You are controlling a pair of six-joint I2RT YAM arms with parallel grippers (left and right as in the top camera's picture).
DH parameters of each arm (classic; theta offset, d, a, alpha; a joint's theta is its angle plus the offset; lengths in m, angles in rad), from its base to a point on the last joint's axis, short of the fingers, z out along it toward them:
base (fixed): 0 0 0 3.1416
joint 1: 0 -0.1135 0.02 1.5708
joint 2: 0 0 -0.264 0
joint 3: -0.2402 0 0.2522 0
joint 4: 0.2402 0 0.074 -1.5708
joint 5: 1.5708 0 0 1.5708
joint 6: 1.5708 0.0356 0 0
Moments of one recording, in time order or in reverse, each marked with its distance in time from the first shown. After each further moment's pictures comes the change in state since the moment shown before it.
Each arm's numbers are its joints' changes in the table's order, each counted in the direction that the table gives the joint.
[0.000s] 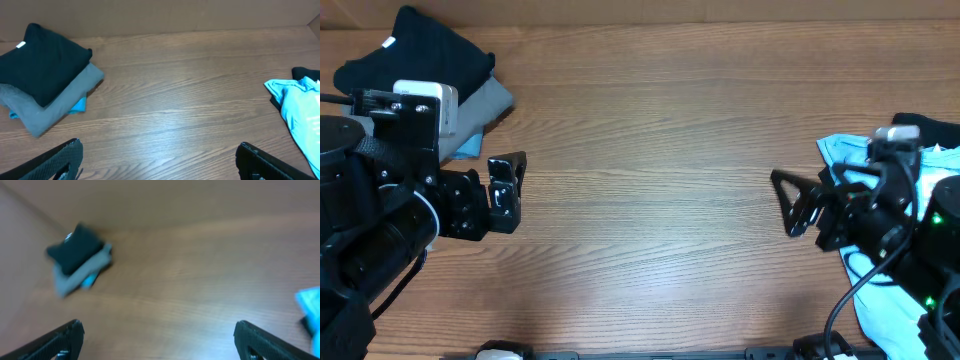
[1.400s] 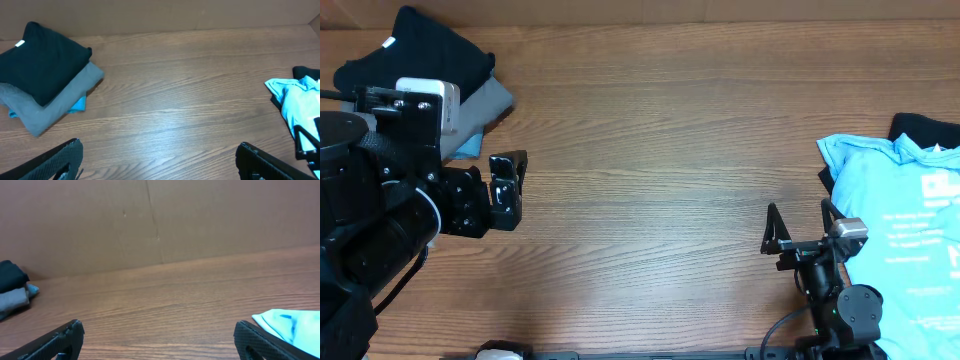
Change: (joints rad) left arm 0.000 0.006 0.002 0.000 0.000 0.000; right arm 0.077 -0.856 1.398 -0.966 0.172 -0.082
